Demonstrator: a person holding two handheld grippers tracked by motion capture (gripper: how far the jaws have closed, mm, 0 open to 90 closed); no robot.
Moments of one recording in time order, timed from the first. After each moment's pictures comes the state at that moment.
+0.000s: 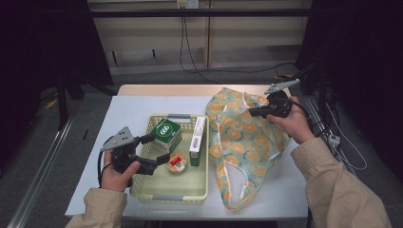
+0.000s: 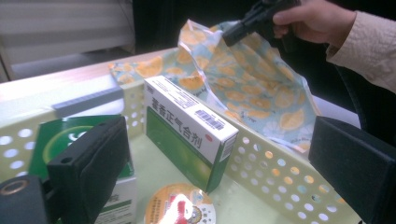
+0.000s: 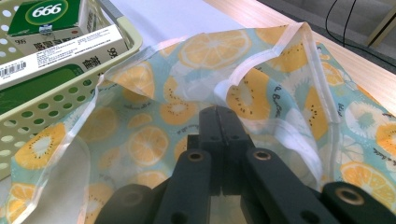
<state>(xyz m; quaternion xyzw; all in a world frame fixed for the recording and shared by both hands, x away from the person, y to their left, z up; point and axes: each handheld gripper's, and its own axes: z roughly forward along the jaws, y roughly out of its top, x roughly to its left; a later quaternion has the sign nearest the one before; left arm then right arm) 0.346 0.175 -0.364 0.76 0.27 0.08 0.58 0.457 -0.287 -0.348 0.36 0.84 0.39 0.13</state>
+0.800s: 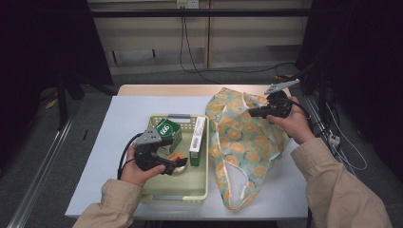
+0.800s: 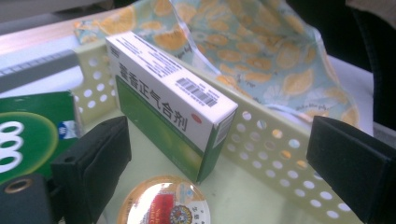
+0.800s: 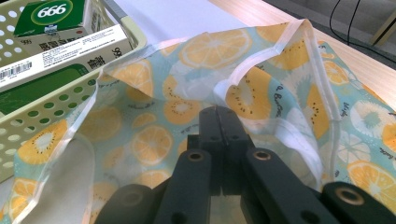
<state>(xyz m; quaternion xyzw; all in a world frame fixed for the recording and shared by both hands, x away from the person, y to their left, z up) 0.364 0.129 -0.387 0.82 0.25 0.05 0.51 0.456 -0.286 -0.347 0.36 0.84 0.40 0.12</state>
